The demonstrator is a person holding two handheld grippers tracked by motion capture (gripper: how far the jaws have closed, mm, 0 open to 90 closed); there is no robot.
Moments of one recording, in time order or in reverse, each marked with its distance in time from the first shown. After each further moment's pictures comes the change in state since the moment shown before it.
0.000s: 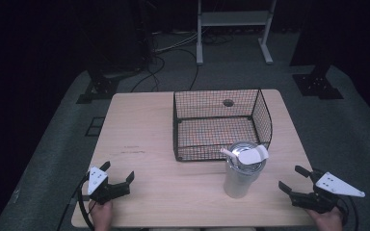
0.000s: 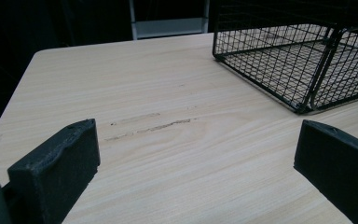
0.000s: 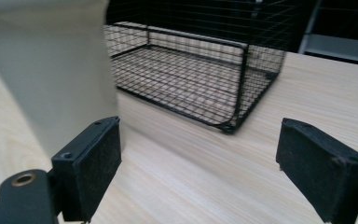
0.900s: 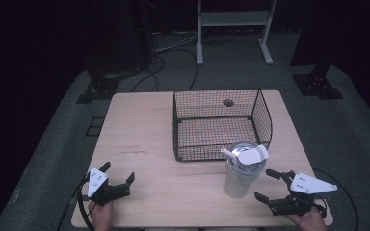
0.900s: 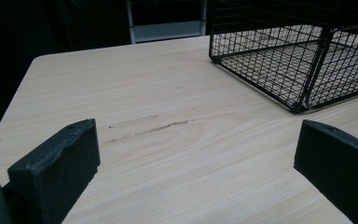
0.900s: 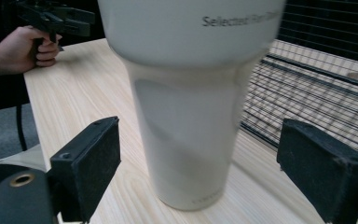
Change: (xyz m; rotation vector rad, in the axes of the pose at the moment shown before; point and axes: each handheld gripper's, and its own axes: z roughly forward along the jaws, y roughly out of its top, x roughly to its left) left arm -0.001 -0.001 -0.002 -0.009 -0.010 0.023; right arm 0.055 0.033 0.031 0.040 0.271 -0.084
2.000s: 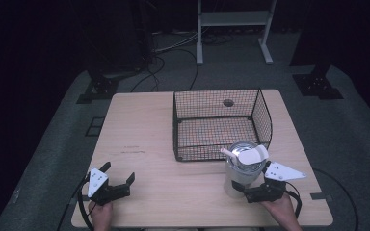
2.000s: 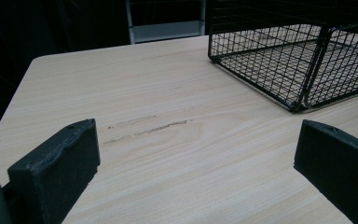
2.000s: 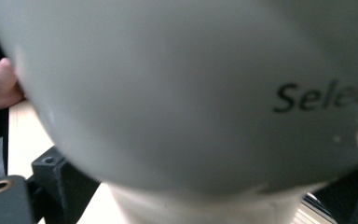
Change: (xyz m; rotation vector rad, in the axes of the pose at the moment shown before) left arm 0.000 0.000 0.000 -0.001 -0.004 0.004; right arm 0.002 0.010 0.064 -0.088 0.010 0.039
